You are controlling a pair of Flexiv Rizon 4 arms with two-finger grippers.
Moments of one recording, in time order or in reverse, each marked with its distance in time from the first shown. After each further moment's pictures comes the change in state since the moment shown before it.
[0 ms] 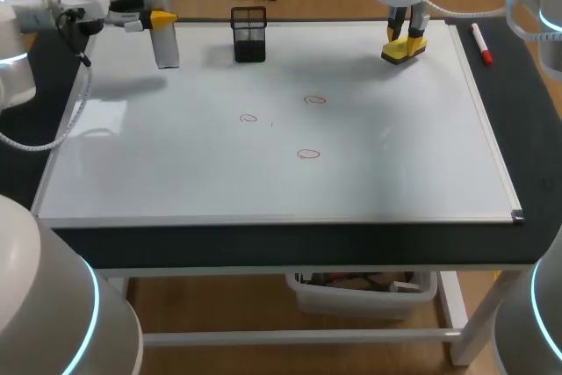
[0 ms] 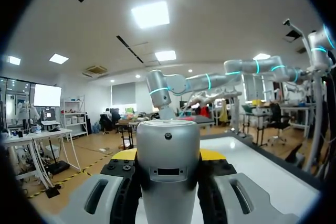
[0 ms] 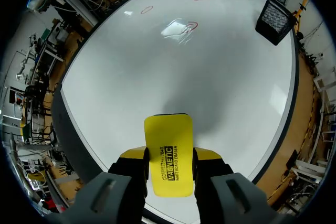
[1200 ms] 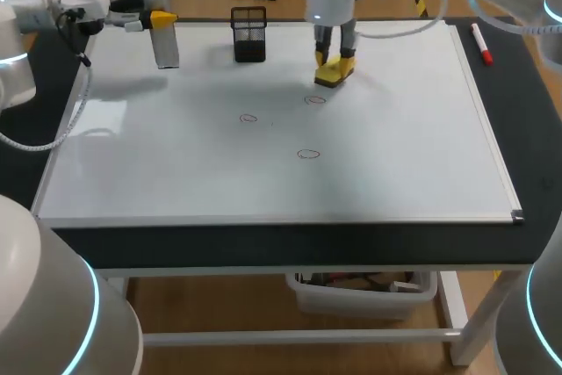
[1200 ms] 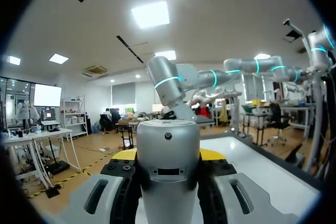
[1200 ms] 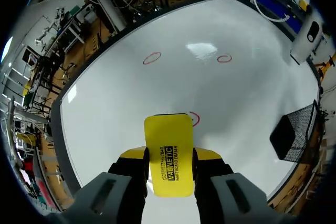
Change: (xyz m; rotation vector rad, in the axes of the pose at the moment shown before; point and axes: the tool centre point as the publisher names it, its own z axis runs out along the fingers) left arm 0.000 0.000 0.000 0.000 0.000 0.000; right arm -0.023 0.188 0.018 -0.070 0.082 -0.317
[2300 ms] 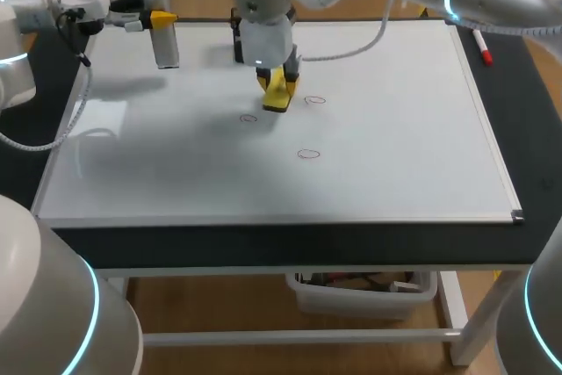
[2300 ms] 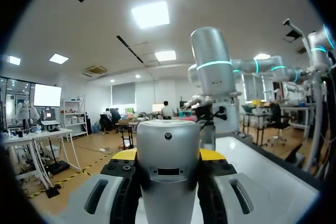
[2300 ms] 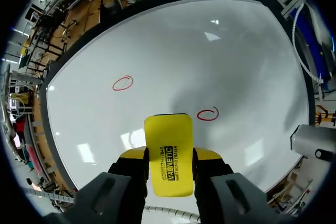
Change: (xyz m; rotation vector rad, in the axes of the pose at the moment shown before) left arm 0.000 0.000 0.000 0.000 0.000 0.000; right arm -0.059 0.111 0.023 0.315 -0.056 -0.263
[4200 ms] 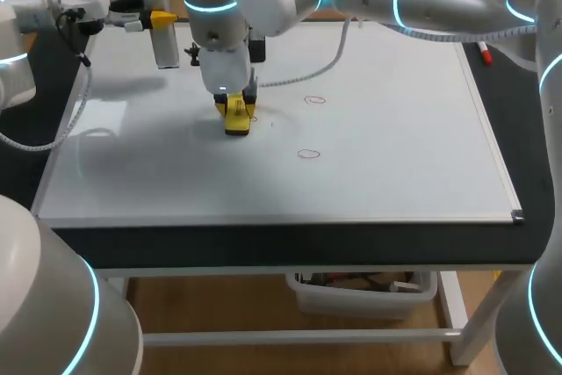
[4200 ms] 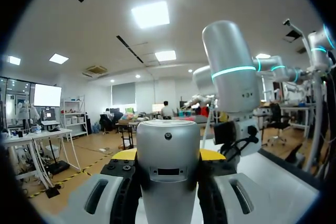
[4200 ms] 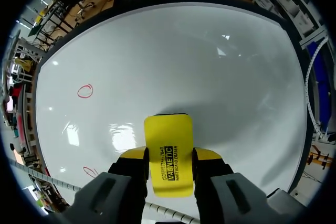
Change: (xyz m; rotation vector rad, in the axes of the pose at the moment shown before) left arm 0.000 0.000 0.000 0.000 0.000 0.000; right arm -0.072 0.051 0.037 -0.040 -0.001 -0.230
